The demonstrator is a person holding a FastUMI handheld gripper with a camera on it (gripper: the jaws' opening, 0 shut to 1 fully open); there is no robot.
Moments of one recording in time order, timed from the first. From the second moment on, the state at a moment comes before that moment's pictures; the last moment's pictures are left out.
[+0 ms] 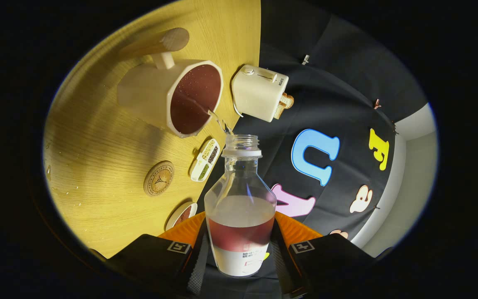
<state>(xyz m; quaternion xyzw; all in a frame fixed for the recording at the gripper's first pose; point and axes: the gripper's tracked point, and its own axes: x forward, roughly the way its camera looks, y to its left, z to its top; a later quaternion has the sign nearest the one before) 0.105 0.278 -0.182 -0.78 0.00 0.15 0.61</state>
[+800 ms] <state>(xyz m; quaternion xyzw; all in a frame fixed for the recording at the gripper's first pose) 0.112 0.295 -0.172 -0.81 -0.05 0.17 0.55</state>
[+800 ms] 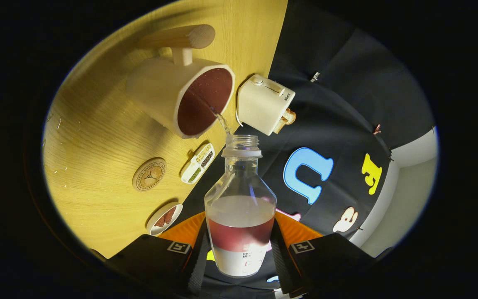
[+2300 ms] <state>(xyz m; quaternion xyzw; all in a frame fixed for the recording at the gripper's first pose) 0.113 0.330 -0.158 -0.87 -0.16 0.19 0.43</state>
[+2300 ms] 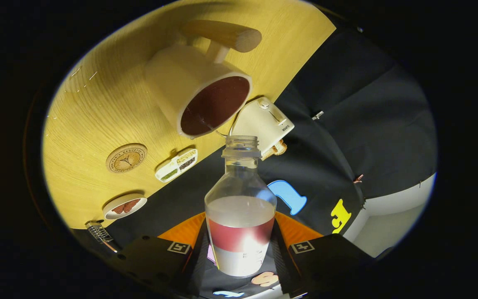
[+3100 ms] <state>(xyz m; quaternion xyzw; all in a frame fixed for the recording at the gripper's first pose) 0.079 0.300 -0.201 -0.70 0.03 0.22 0.68</state>
